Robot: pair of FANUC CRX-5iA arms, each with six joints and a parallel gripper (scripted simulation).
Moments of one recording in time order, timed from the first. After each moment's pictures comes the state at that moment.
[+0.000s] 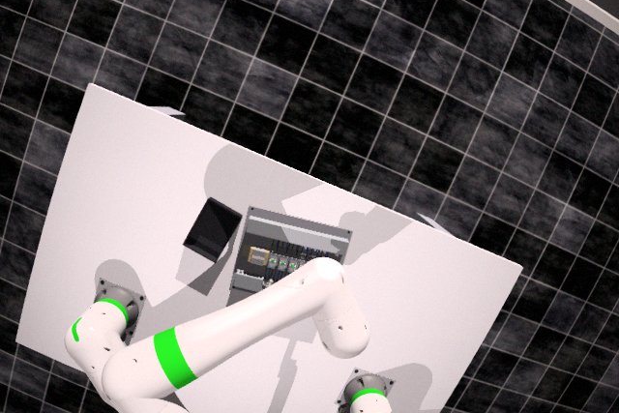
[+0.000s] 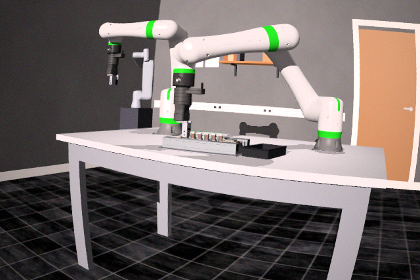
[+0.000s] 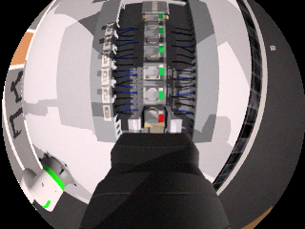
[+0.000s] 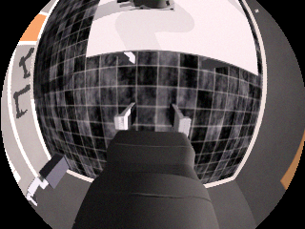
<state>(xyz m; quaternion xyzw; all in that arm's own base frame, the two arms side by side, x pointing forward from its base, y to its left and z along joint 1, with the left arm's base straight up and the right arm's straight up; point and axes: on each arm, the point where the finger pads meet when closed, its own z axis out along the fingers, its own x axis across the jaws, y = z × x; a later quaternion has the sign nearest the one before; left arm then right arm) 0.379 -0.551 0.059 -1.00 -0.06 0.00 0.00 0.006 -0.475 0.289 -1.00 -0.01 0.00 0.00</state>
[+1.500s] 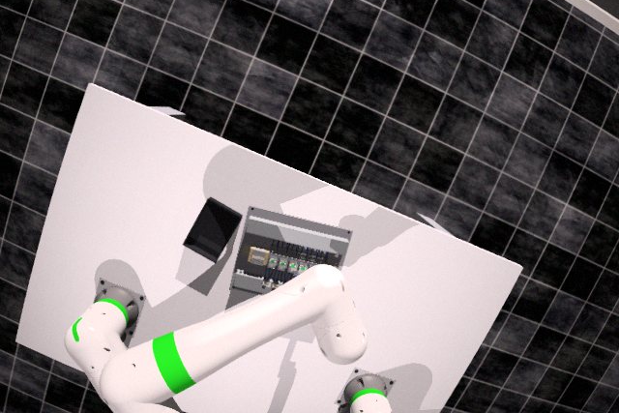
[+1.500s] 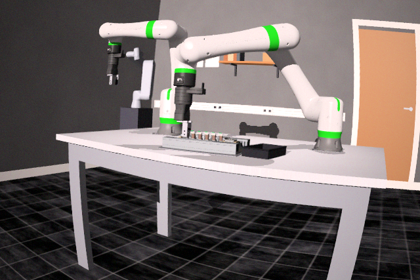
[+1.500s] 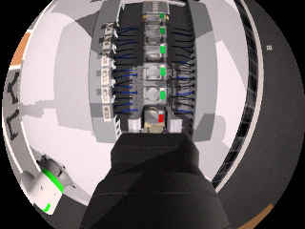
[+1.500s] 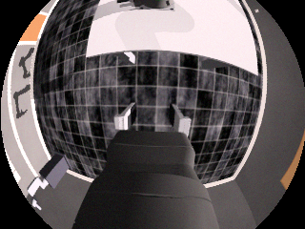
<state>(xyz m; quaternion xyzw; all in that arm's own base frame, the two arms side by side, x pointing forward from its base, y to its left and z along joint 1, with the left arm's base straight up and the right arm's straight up) 0.378 -0.552 0.059 -1.00 -0.06 -0.02 0.00 0.006 -0.475 0.289 -1.00 -0.01 0.00 0.00</state>
